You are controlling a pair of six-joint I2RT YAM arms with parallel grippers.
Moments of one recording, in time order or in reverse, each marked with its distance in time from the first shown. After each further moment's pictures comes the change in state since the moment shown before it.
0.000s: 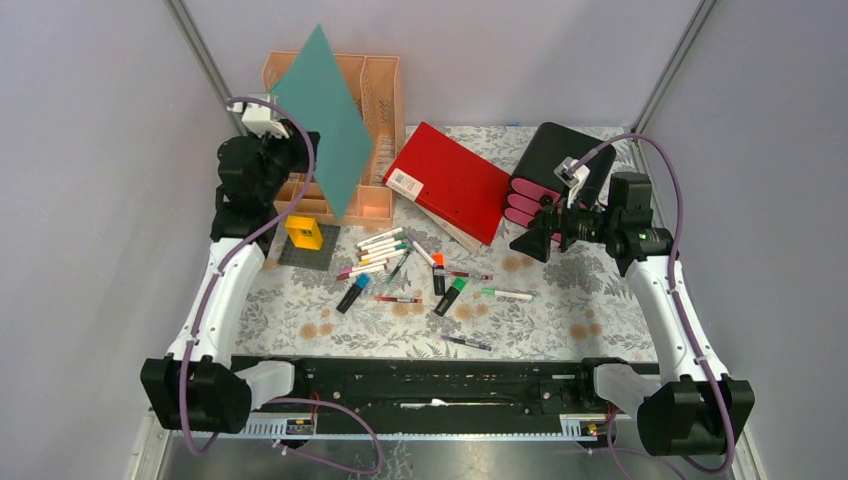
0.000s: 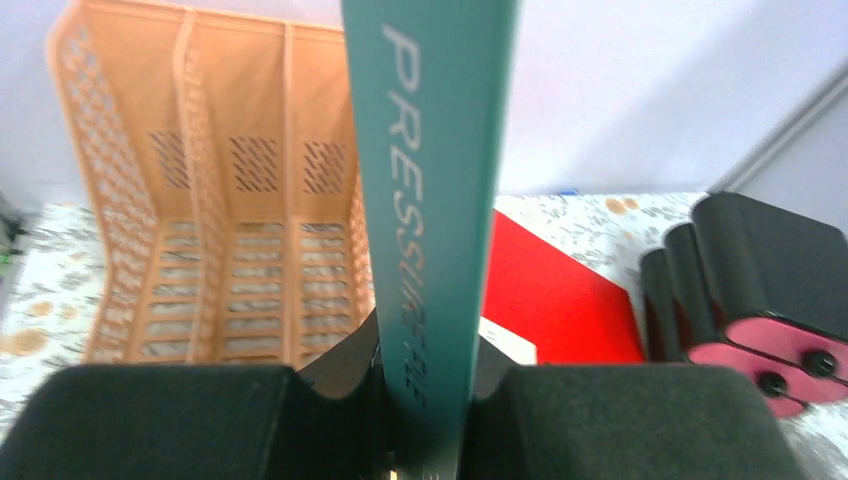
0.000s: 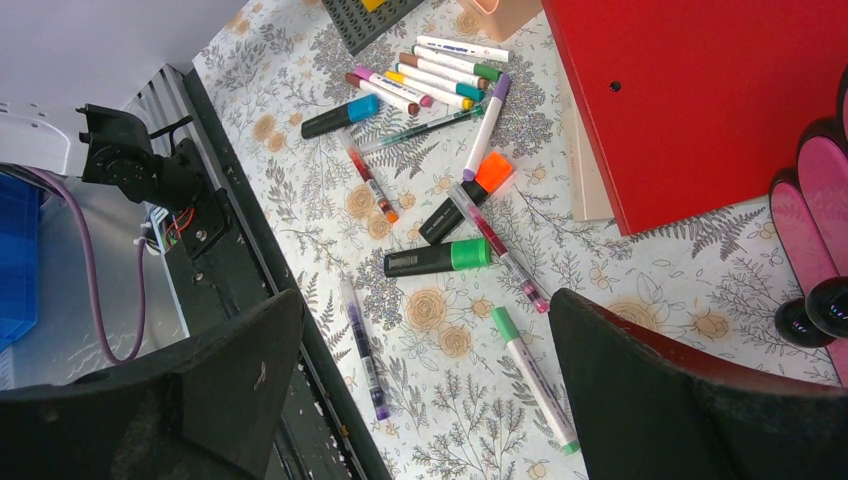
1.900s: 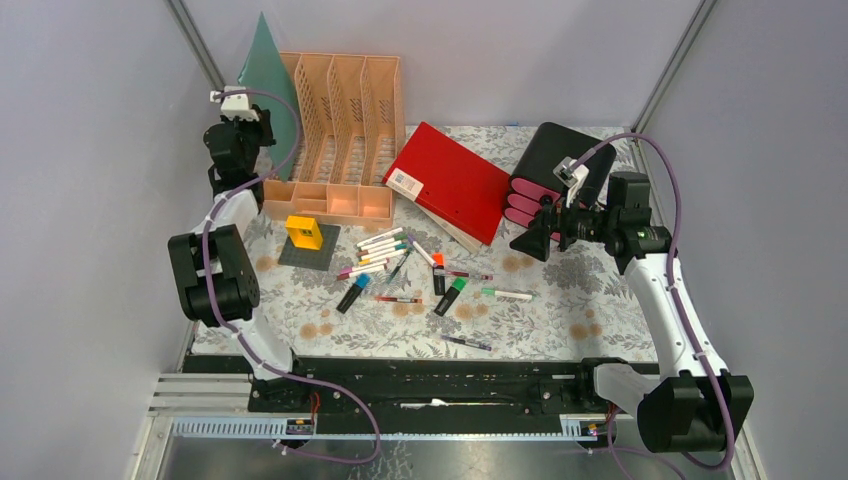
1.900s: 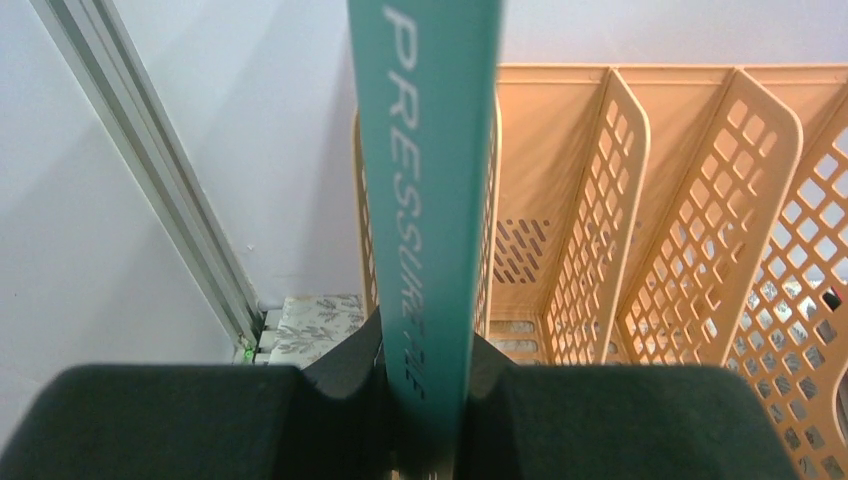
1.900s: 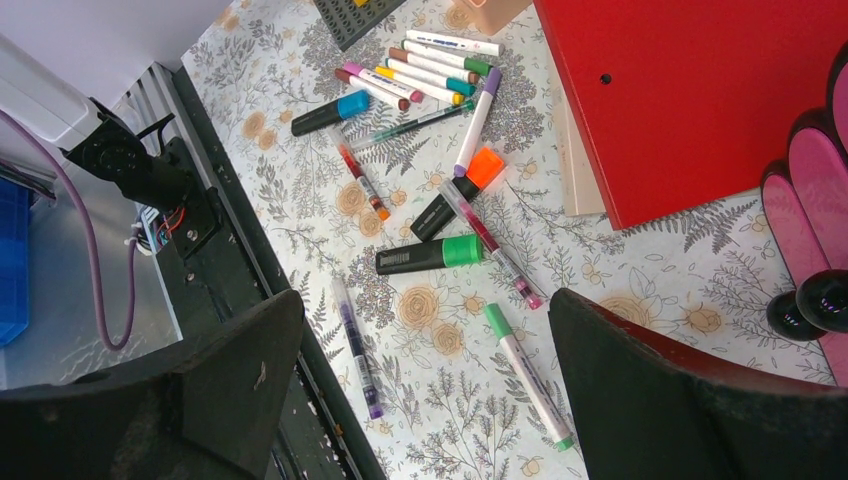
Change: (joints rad) left arm 0.318 0.594 0.100 0.638 0.062 0.234; right arm 0.000 0.008 -0.001 0.000 0.015 -0.008
